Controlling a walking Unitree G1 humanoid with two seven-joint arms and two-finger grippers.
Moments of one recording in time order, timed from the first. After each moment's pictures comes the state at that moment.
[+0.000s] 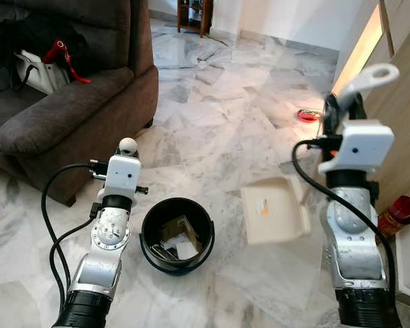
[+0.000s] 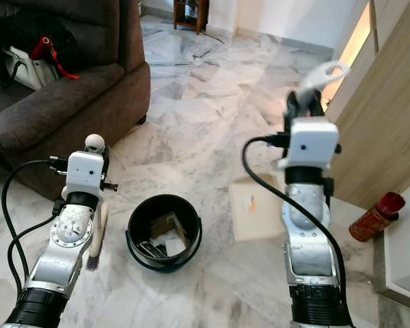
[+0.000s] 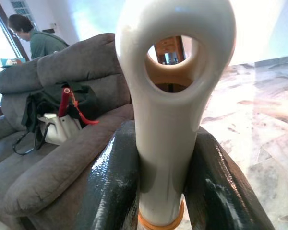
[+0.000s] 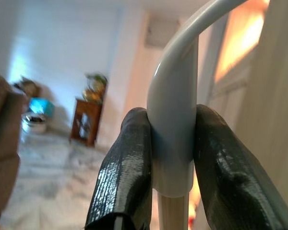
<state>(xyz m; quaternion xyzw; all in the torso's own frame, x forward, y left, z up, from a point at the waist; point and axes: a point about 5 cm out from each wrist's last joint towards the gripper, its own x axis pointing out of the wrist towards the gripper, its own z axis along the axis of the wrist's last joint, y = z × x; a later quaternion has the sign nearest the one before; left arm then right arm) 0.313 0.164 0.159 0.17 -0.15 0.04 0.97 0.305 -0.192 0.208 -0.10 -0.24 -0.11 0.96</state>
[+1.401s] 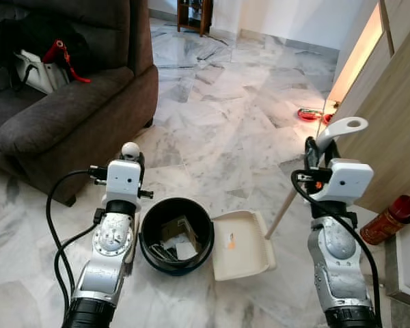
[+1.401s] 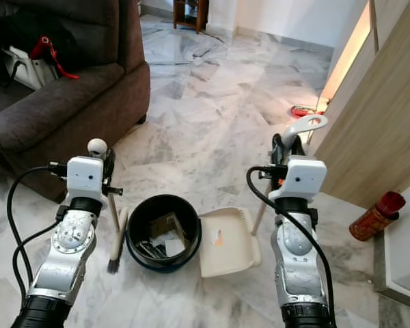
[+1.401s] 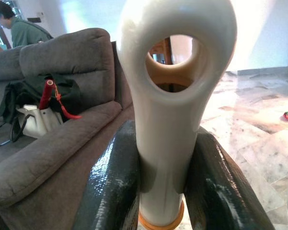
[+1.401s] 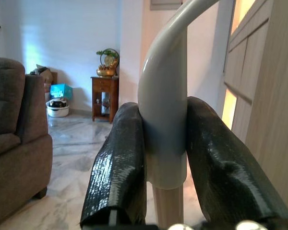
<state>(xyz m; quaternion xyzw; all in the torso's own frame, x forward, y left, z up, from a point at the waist) 0.306 0.159 0.155 0.12 -0.15 0.01 0.98 0.302 -0.180 0.165 -0.03 -0.20 -0.06 0.98</state>
